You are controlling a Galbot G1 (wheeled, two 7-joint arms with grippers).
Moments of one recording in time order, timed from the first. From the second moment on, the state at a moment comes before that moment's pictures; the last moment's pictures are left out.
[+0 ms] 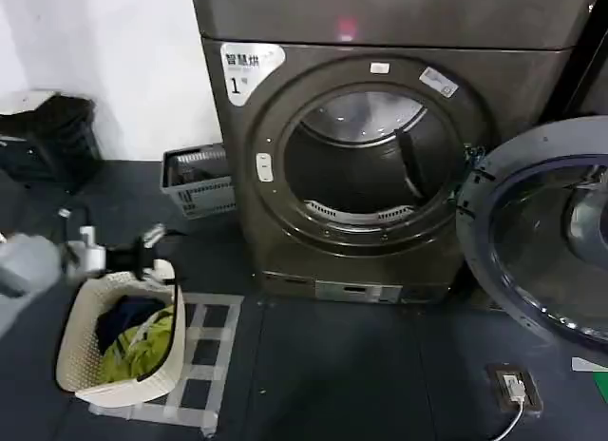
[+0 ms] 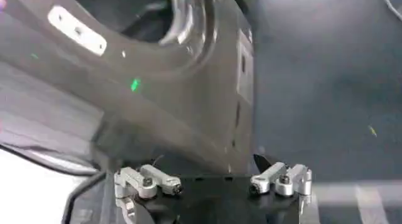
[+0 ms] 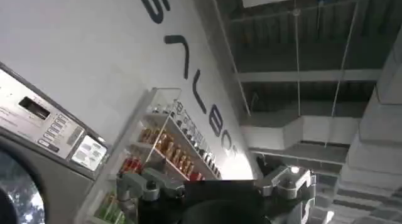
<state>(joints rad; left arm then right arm) 0.59 -0.24 -0.09 -1.41 -0.17 -0.33 1.10 -1.61 1.05 2.09 1.93 0.39 -0.07 -0.05</state>
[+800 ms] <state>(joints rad) 0.44 -0.24 -0.07 -1.33 -0.11 -0.42 1.30 -1.62 1.07 2.10 1.95 0.39 -0.07 -0.05</state>
